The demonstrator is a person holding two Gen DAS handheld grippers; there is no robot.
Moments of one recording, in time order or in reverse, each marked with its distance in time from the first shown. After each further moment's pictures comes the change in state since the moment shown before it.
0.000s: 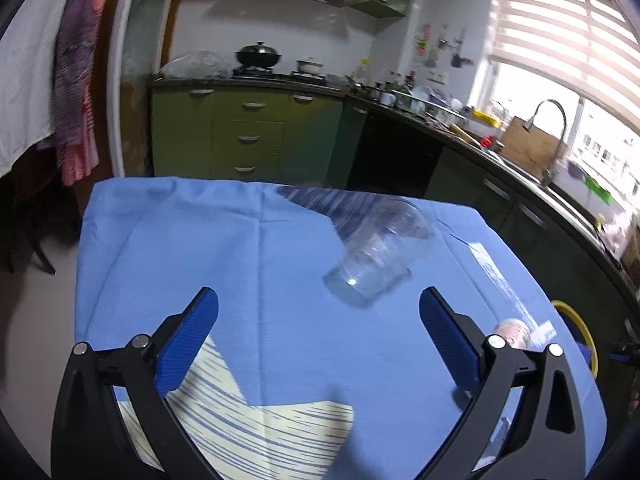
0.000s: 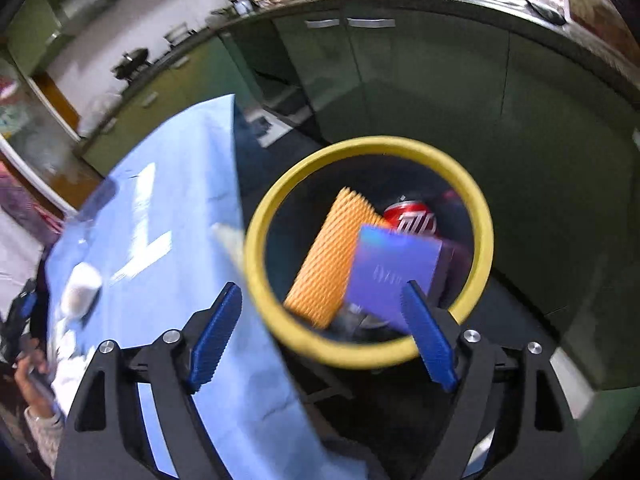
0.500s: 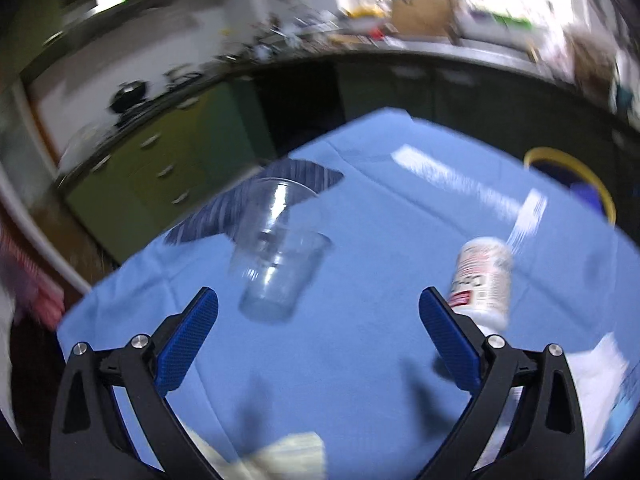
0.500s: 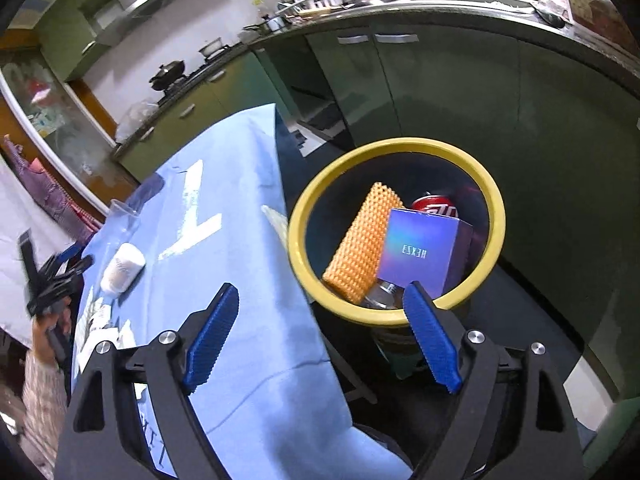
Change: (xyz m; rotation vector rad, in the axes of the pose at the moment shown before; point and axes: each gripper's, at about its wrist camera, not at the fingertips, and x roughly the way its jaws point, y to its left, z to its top) left arm 0.054 -0.097 0.017 0.615 0.201 -0.081; right arm -0.024 0.014 -0.018 -0.045 -0.058 0.107
